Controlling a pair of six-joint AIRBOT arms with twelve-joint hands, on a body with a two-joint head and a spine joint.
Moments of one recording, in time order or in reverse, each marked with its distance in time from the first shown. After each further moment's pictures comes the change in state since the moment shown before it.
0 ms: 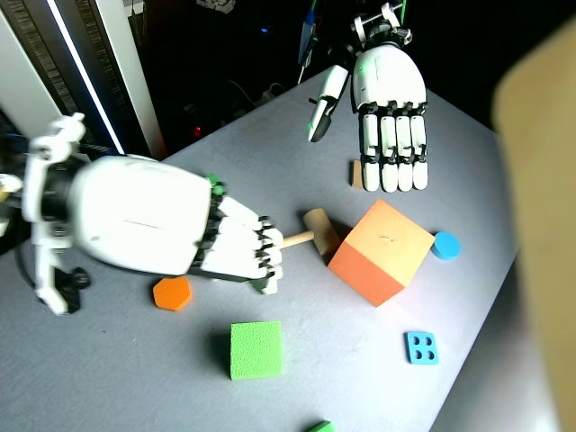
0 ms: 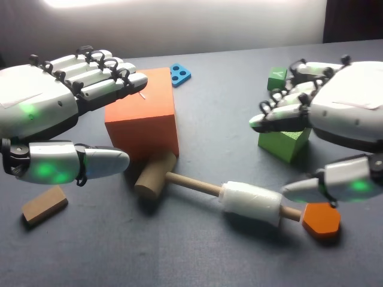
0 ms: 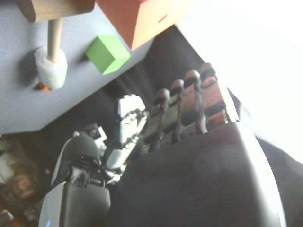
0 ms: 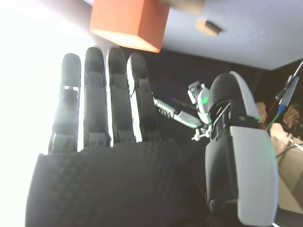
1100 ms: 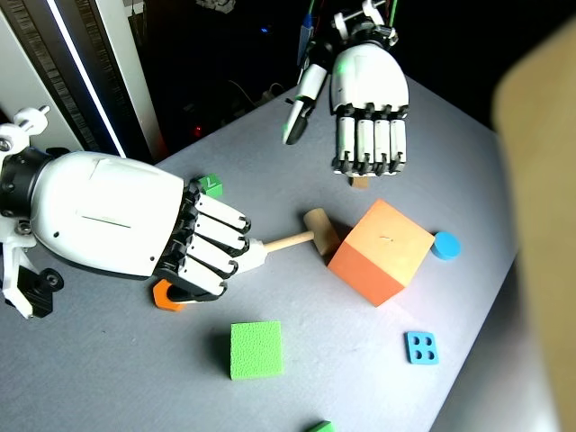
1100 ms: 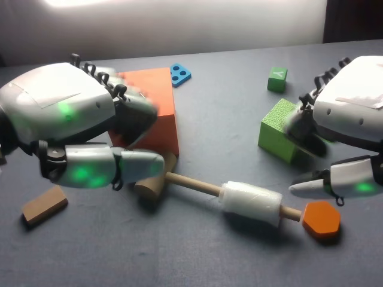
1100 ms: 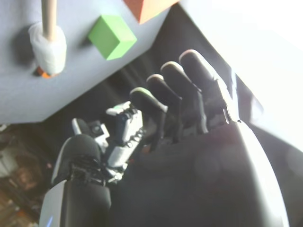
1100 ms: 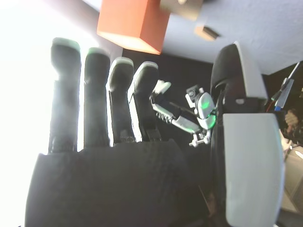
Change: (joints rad) left arm -0.115 -0.010 -0.094 0.009 0.119 0.036; right arm -0.012 0.006 -0.018 0.006 0.055 -0.061
